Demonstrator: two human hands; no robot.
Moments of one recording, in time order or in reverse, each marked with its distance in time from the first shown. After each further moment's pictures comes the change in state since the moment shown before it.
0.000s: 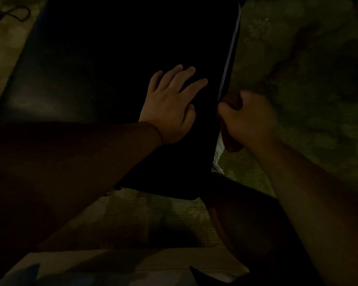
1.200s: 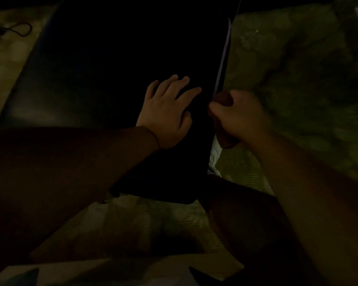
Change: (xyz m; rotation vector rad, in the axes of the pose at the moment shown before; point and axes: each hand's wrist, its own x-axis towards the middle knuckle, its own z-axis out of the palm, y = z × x) left_hand 0.004 0.003 -0.010 -0.018 -0.089 -0.018; right_hand 0.014 -0.009 -0.004 0.128 -0.062 0.032
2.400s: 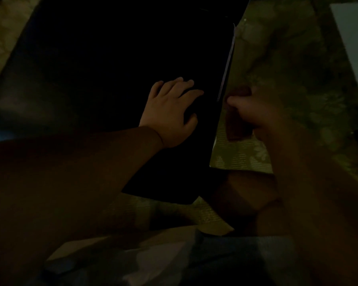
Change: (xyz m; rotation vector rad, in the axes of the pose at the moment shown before) left_hand -0.060 0.016 -0.006 -0.159 0.002 0.001; right_hand -0.058 -0.013 -0.012 0.138 0.017 0.348
